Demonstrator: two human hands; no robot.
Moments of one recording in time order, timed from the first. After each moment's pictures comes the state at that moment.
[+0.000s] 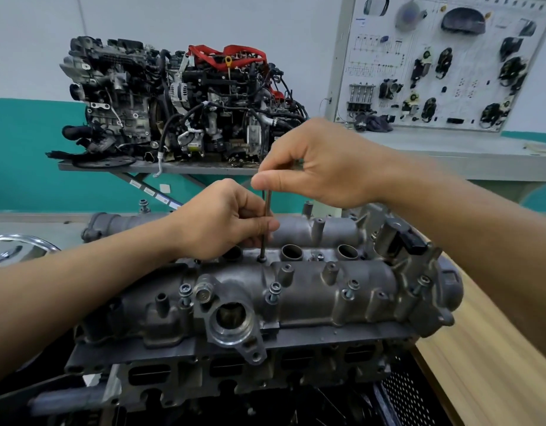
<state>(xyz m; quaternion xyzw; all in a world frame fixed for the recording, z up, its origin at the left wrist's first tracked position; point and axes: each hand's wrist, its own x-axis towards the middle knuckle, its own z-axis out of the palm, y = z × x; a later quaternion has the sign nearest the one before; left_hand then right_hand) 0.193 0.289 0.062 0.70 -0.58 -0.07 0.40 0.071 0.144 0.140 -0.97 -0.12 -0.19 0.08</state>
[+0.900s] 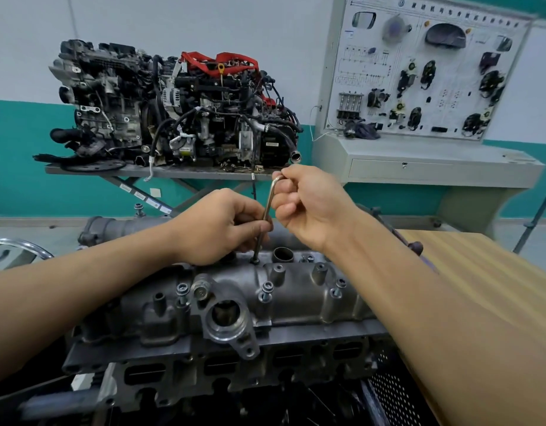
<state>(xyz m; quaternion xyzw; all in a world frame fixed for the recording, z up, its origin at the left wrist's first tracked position) 0.193 0.288 0.058 0.70 -0.60 -0.07 0.39 0.084 0.160 0.095 -0.53 0.11 -0.18 0.82</state>
